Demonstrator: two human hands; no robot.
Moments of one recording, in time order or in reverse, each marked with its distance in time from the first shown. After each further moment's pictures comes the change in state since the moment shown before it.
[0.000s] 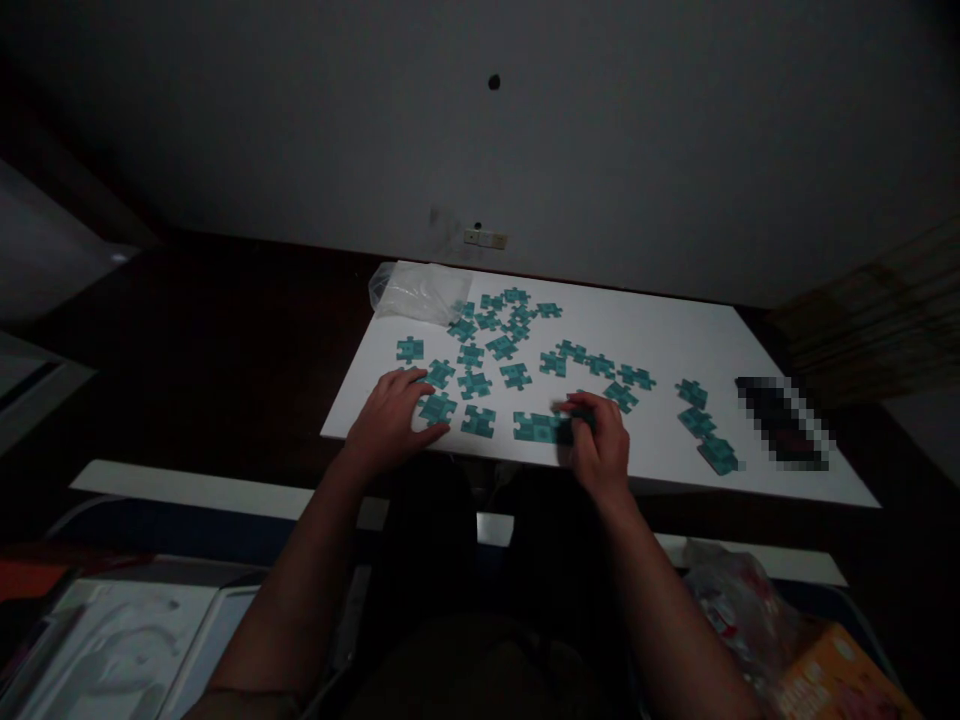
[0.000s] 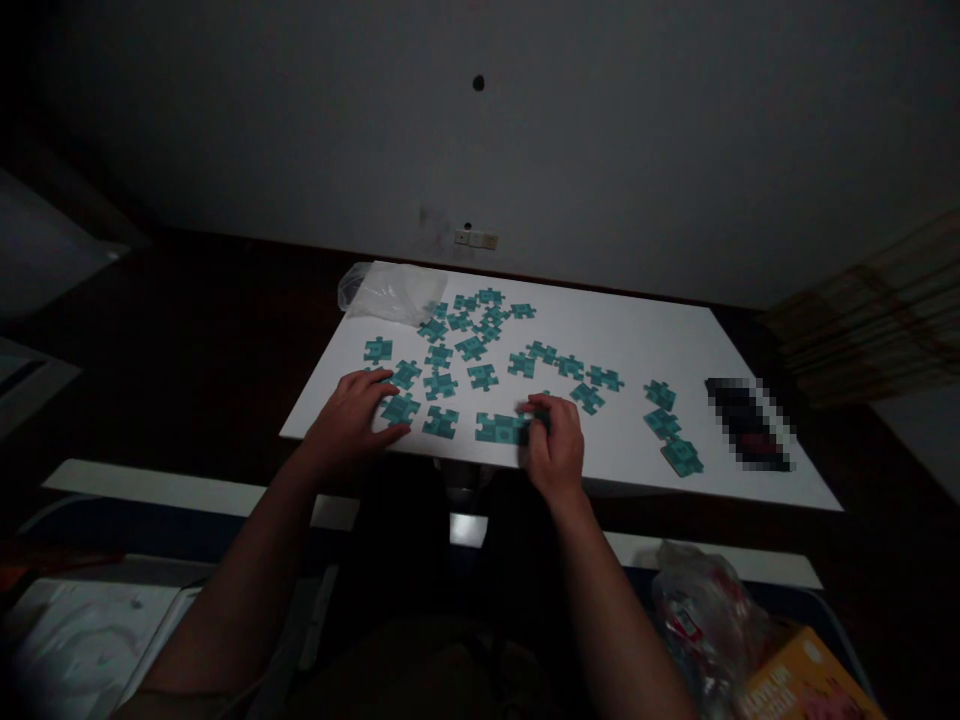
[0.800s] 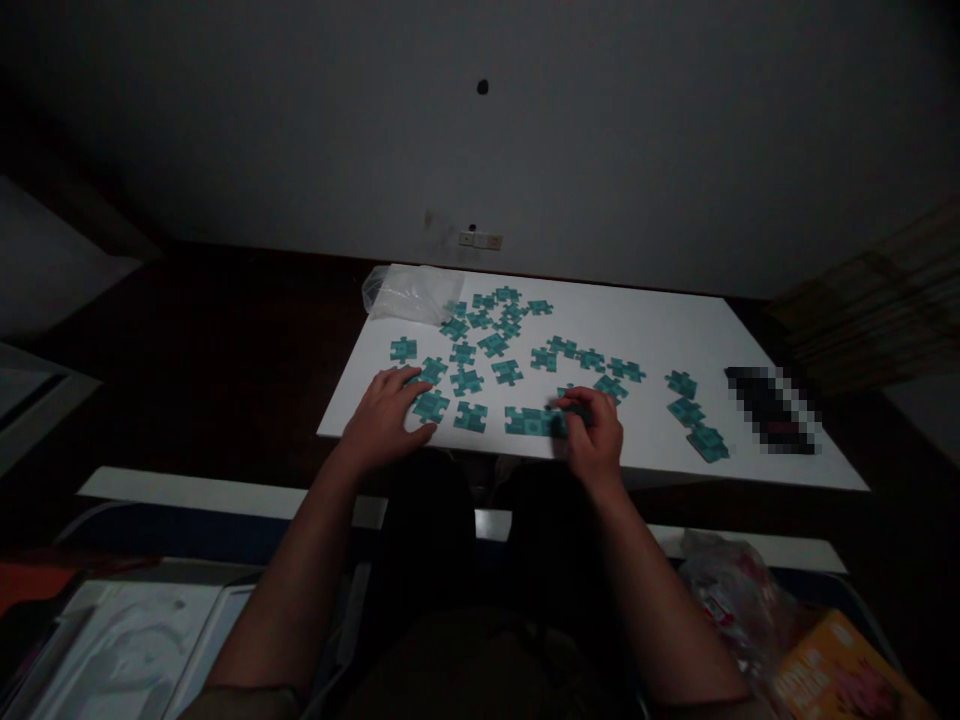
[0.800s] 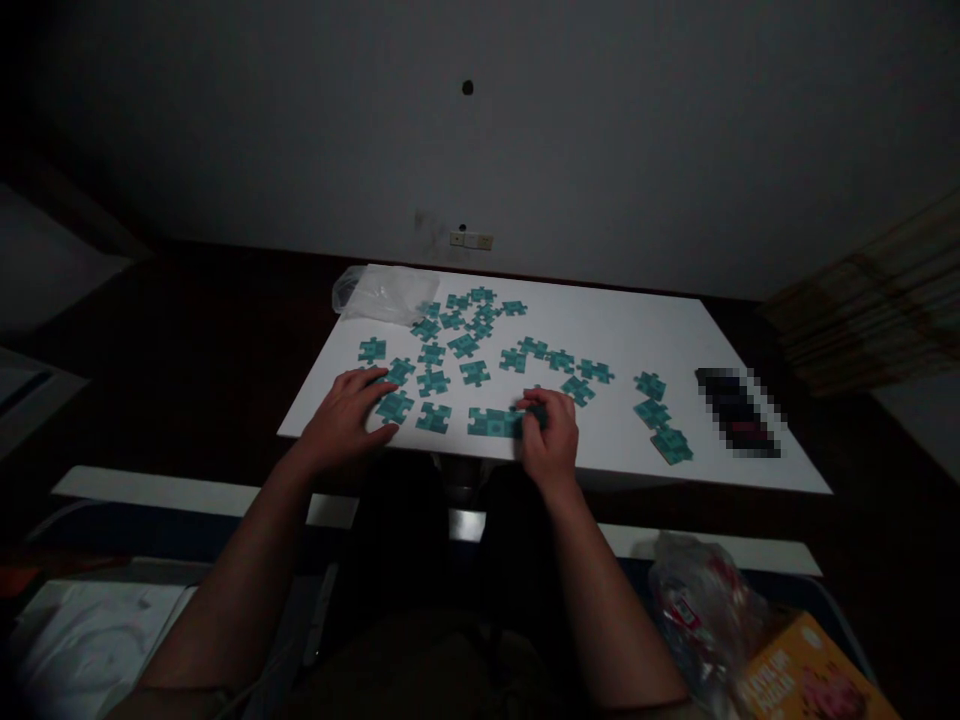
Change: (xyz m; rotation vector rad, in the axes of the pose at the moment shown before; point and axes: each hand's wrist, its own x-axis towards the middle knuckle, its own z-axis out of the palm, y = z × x) left_hand 0.003 0.008 -0.012 0.020 -0.097 -0.047; right_hand 0.001 0.002 0.001 0.101 0.099 0.072
